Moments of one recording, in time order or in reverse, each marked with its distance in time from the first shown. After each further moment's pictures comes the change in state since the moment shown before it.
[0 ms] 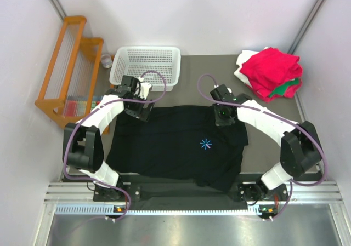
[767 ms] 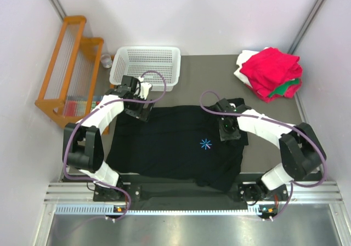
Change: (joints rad) left arm 0.000 0.000 0.000 0.000 0.000 0.000; right arm 0.007 -0.051 -0.211 -0.008 0.015 0.018
